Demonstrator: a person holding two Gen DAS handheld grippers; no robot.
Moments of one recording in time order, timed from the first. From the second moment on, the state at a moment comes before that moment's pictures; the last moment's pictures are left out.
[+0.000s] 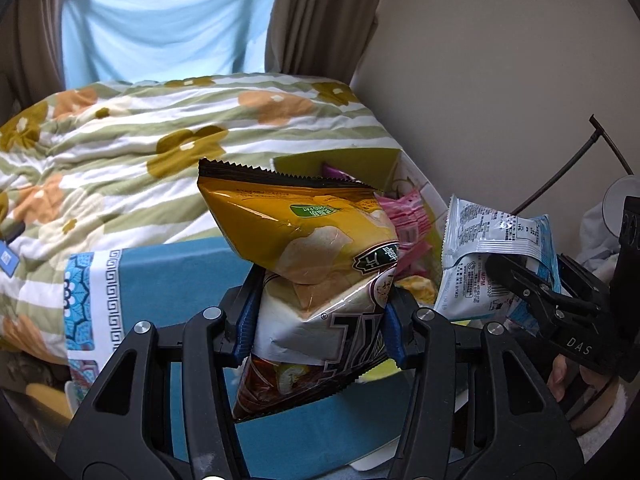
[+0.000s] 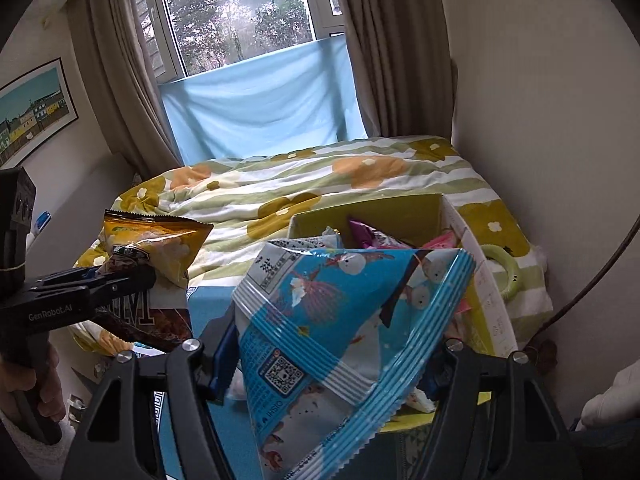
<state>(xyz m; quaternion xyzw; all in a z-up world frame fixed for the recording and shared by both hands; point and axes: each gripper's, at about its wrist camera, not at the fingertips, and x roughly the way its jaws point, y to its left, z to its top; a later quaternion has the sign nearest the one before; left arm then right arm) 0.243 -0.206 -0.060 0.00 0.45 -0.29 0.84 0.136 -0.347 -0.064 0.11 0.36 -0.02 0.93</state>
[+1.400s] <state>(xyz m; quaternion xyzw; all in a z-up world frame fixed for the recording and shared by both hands) 0.185 -0.226 -0.104 -0.04 0.47 -0.14 0.87 0.168 -0.470 -0.108 -0.01 0.41 0.00 0.91</state>
